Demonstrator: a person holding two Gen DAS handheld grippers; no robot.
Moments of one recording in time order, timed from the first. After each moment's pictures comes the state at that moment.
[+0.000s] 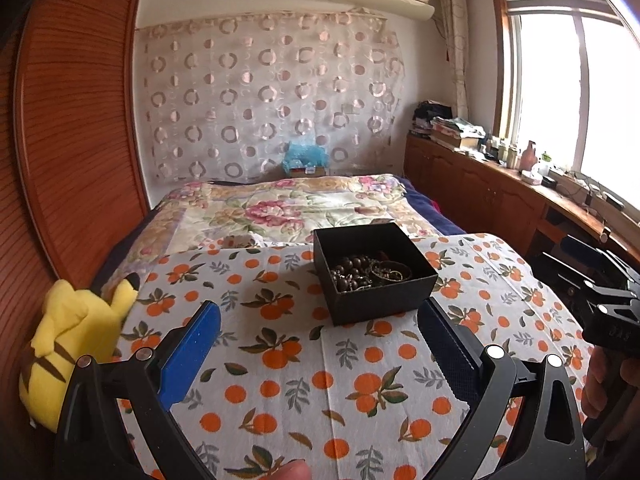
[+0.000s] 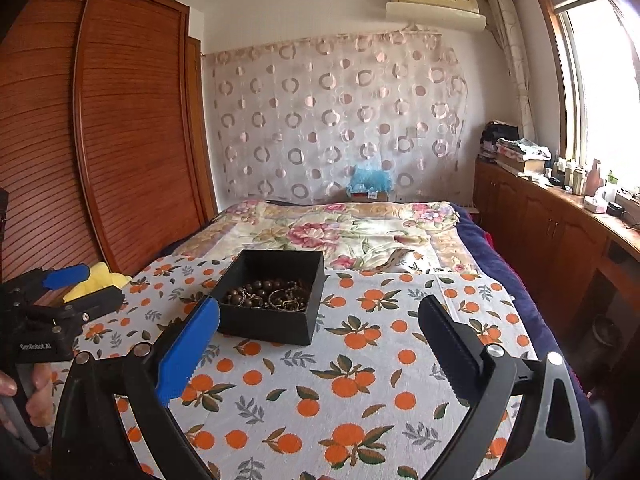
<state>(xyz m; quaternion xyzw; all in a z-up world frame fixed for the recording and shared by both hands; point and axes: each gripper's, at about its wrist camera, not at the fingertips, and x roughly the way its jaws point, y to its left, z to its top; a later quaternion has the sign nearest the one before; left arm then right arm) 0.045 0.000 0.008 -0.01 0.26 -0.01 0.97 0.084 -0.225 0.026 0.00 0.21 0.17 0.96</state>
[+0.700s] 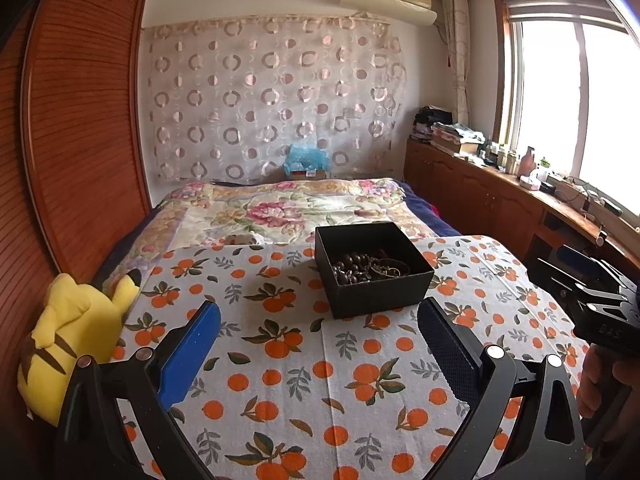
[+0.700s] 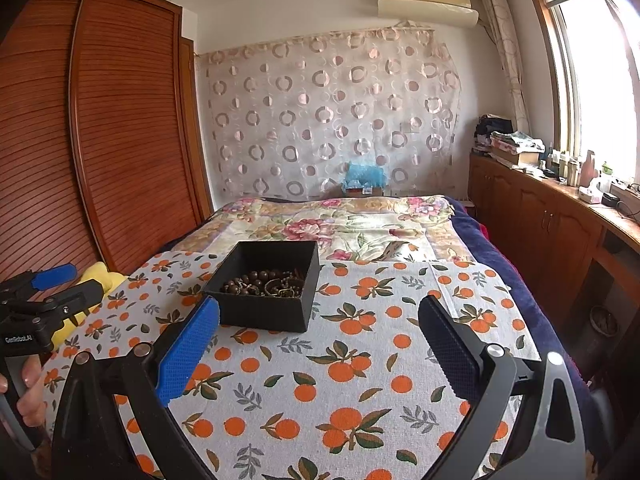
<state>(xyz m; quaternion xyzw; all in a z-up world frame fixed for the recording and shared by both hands) 0.031 0.001 0.008 -0.01 0.25 -0.01 0.97 0.076 -0.230 0.019 0.01 0.22 0.16 0.96</state>
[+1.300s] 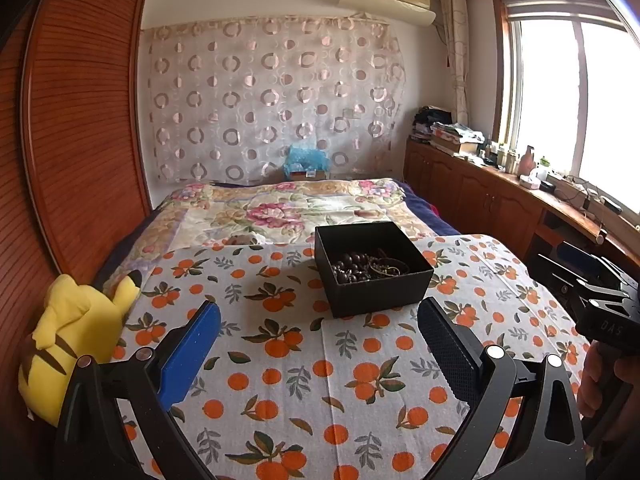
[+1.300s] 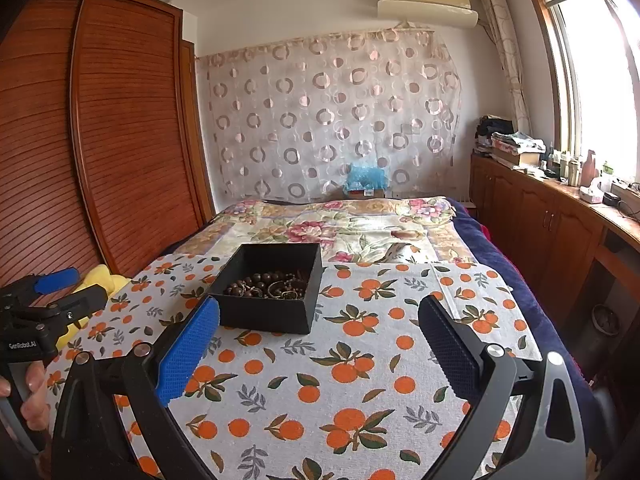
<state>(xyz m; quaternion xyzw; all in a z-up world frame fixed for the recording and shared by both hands) 0.031 0.000 0.008 -0.01 0.25 -0.01 0.97 0.075 -0.229 0.018 0.01 0.21 0.16 0.96</state>
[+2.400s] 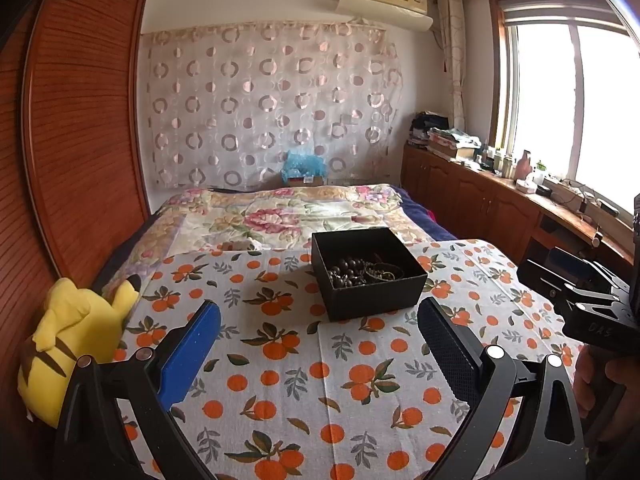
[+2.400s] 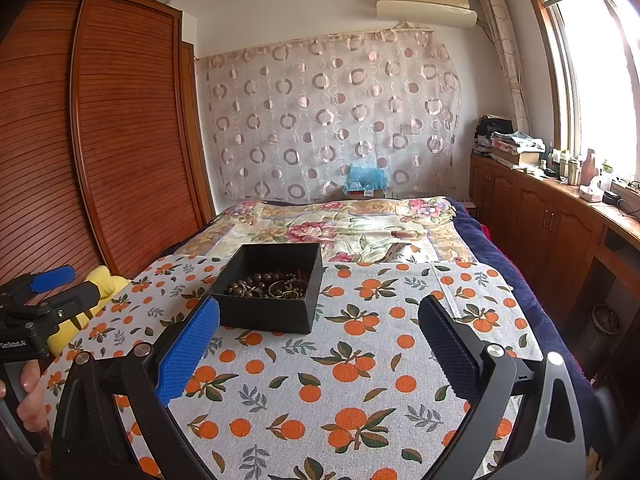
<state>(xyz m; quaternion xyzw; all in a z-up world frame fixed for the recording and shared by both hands) 0.025 -0.005 0.012 -0.01 0.24 -0.01 0.97 0.074 -0.230 0.018 0.01 0.21 0.16 0.96</state>
